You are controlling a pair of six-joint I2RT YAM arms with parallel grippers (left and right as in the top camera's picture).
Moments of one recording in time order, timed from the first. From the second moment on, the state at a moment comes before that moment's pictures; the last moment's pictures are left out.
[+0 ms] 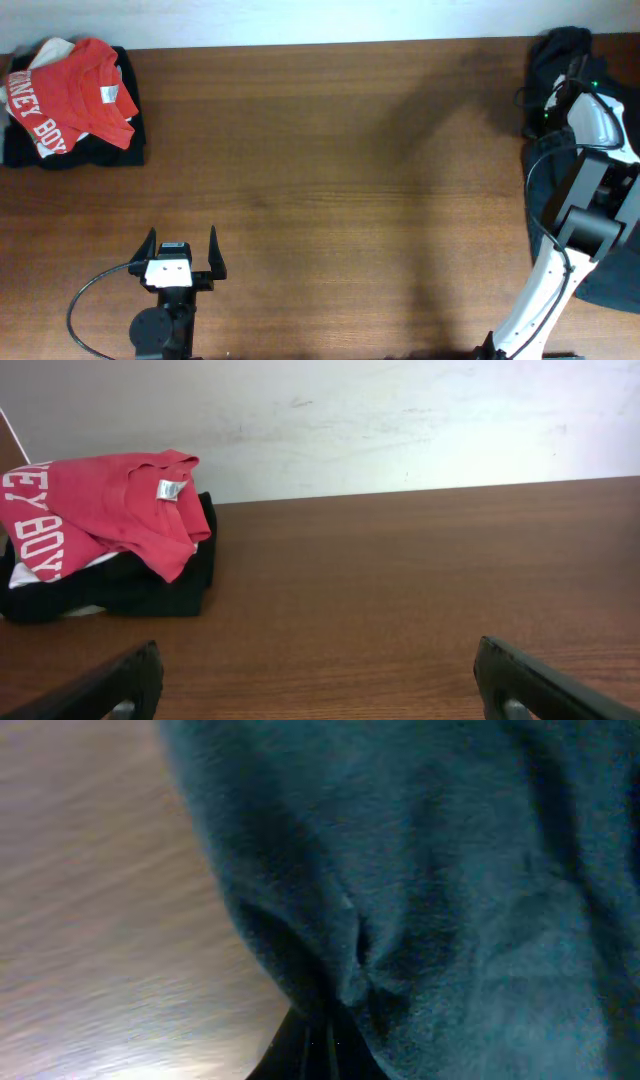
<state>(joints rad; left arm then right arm) 0.03 0.02 0.01 -0.08 0.00 0.07 -0.40 2.41 1.97 -0.84 -0.03 0.02</state>
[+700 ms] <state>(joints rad) 0.03 0.02 0.01 -0.08 0.00 0.07 0.69 2.41 1.97 -1.21 -0.29 0.25</state>
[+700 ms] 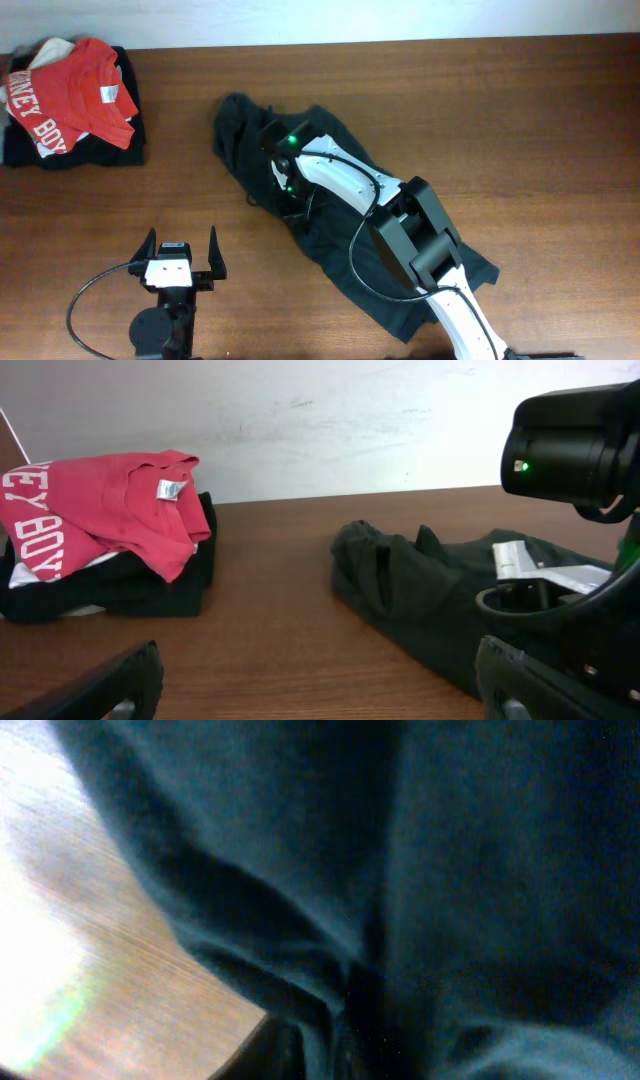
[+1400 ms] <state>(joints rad) 0.03 0.02 0.01 0.00 0.19 0.07 -0.01 2.18 1.97 -1.30 -0.23 0.25</state>
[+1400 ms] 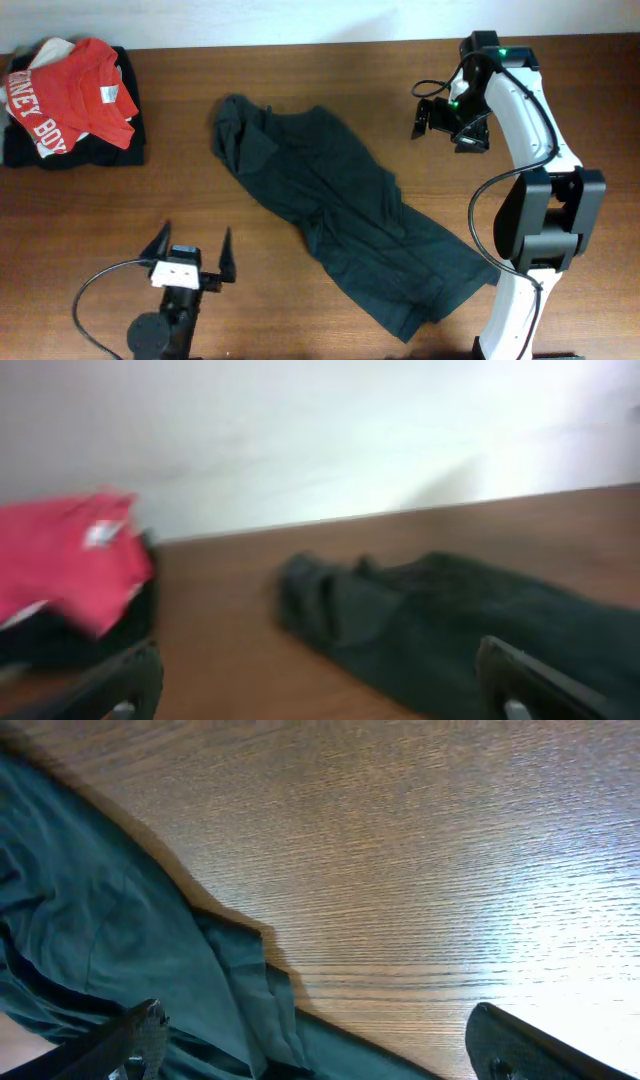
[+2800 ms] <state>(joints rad) -0.30 2.02 1.37 -0.34 -0.29 -0.48 -0.01 2.18 1.97 -1.30 -0.23 0.25</state>
